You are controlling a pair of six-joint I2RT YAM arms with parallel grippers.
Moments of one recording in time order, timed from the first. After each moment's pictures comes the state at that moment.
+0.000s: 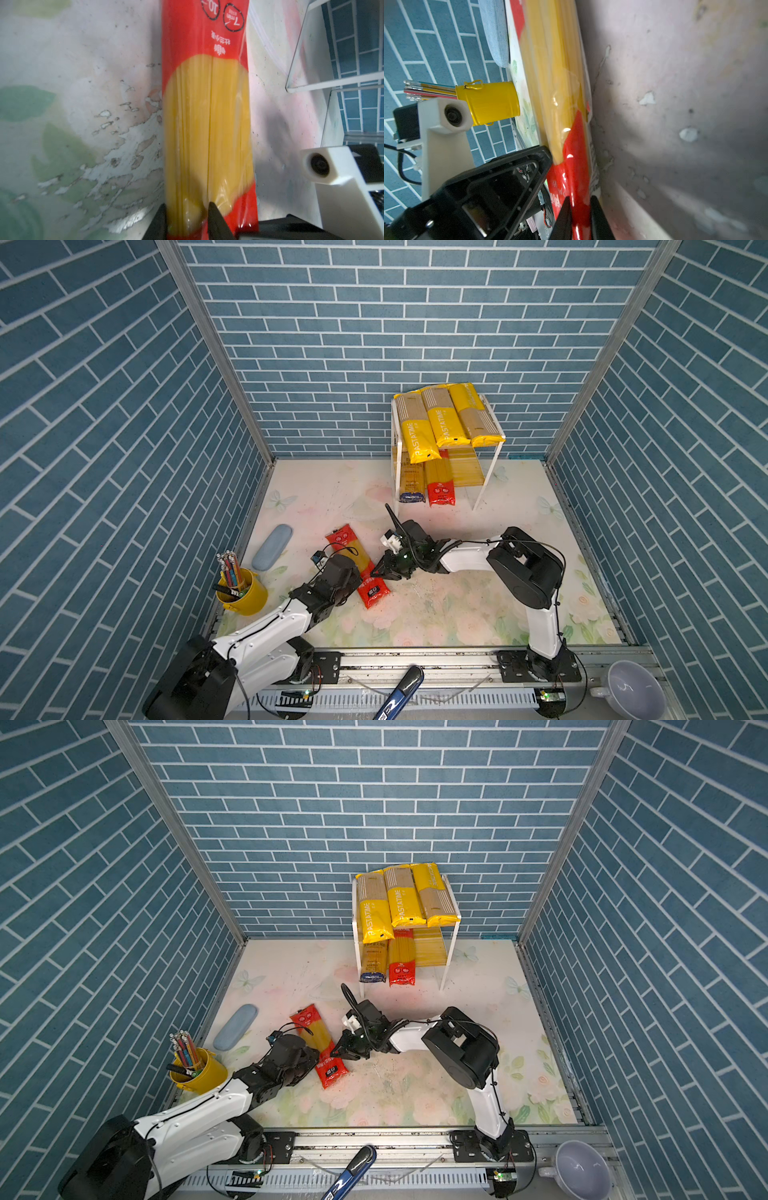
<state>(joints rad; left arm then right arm) -0.59 0.97 0.29 -0.16 -0.12 -1.25 0.95 1.98 1.09 0.15 -0.65 1.01</state>
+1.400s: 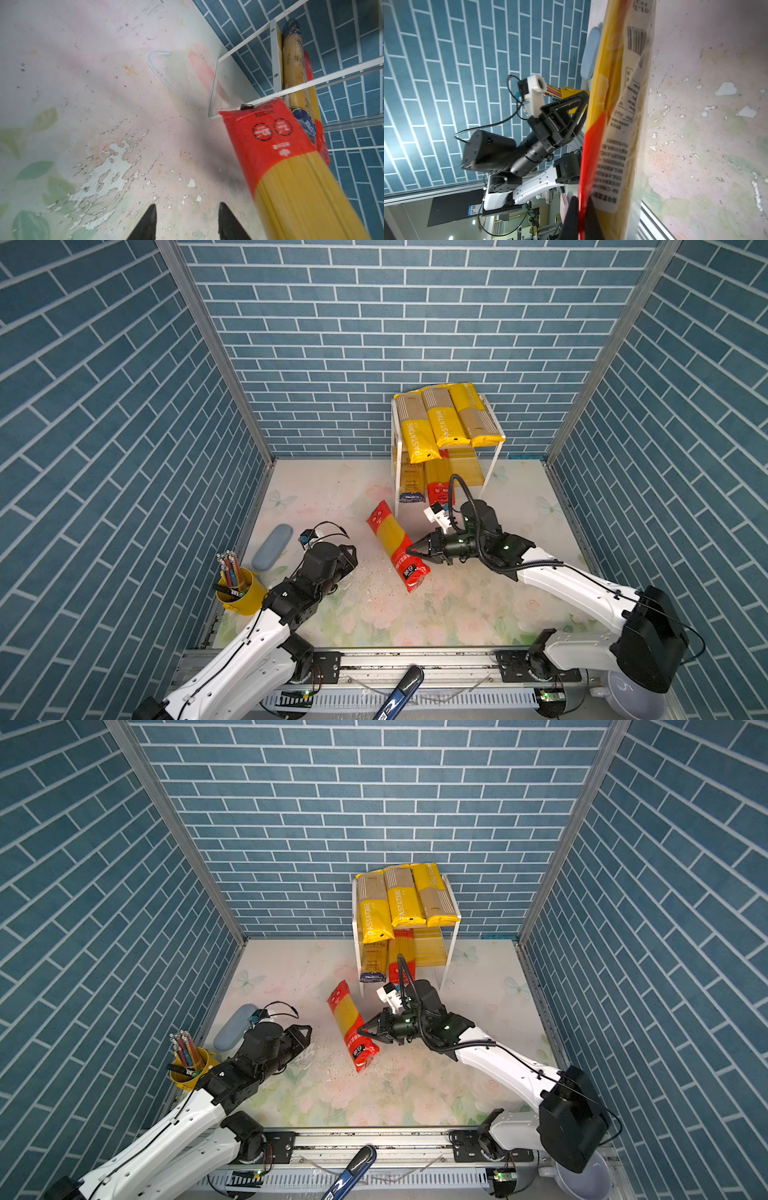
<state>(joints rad) -0.56 0.75 0.50 -0.36 -0.17 -1.07 0.75 1.26 0.89 -0.07 -0.76 1.05</state>
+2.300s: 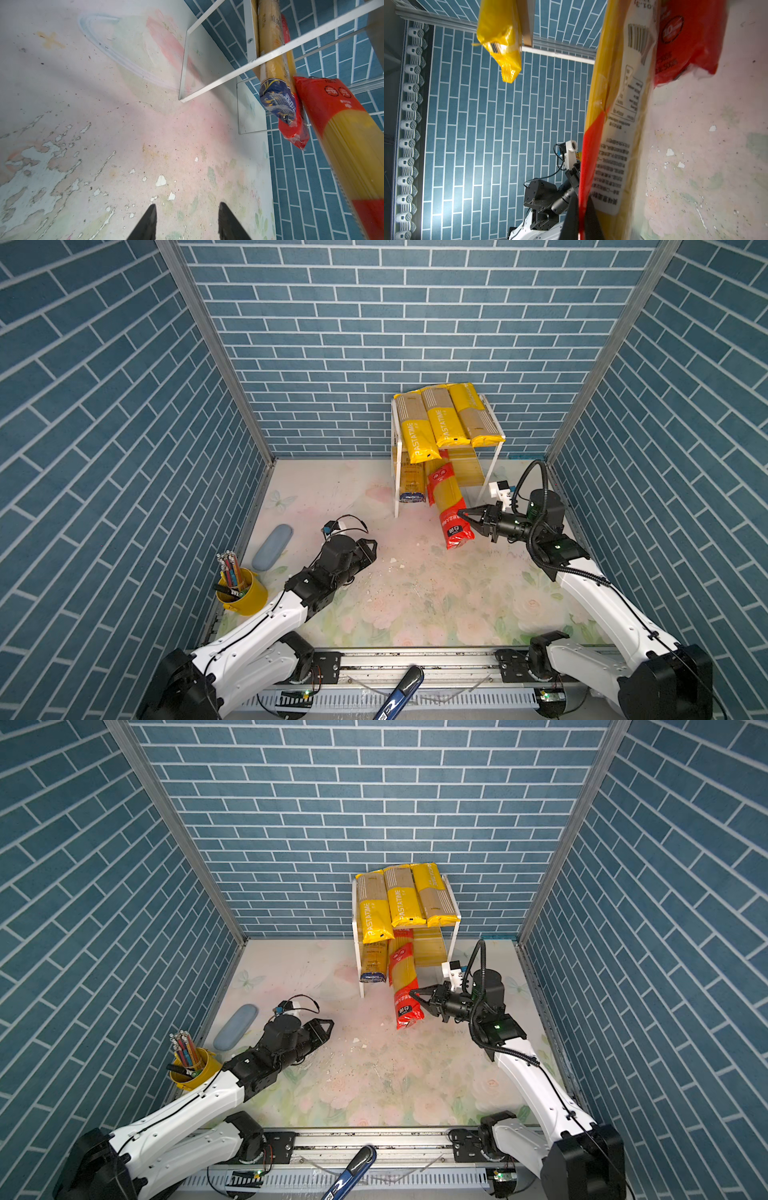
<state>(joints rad) -0.63 0.95 0.50 -0.10 -0.09 -1.06 0.29 1.09 0.81 0.02 -0.87 1.16</state>
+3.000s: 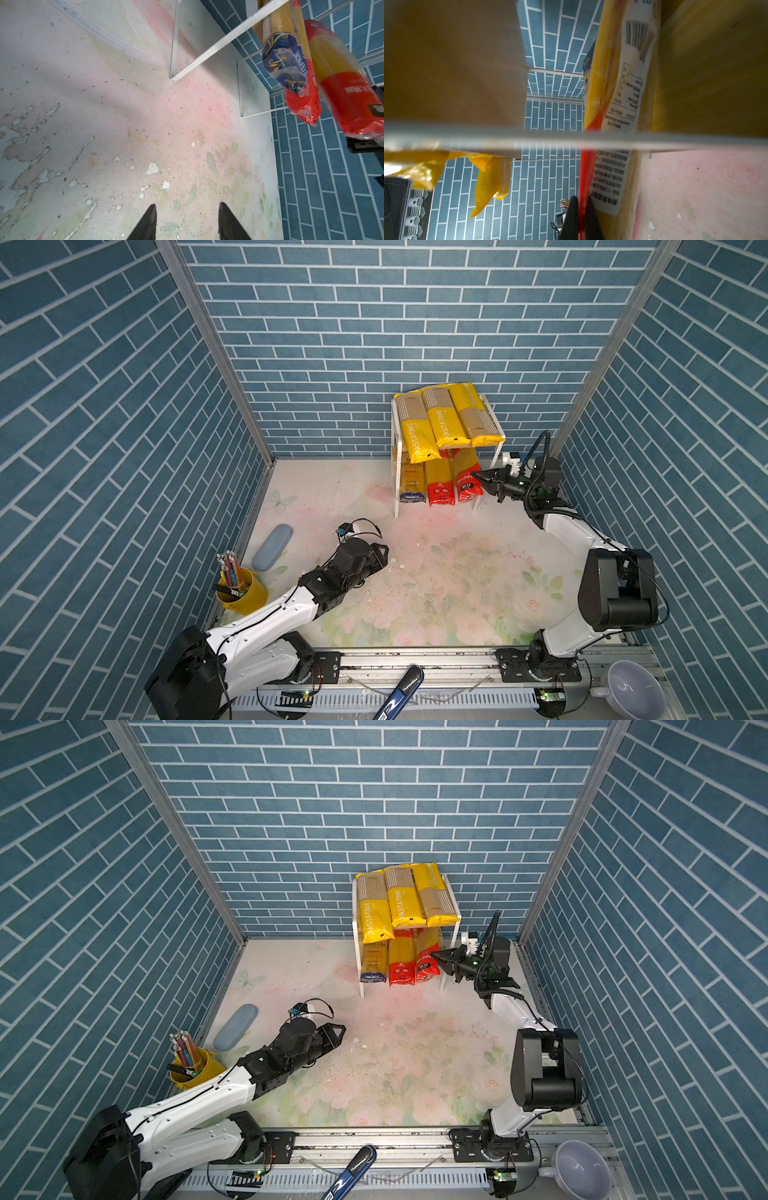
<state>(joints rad) -0.74 1.04 0.51 -0.05 -0.12 -1.07 0.08 1.62 1.09 0.25 -0.96 1.17</state>
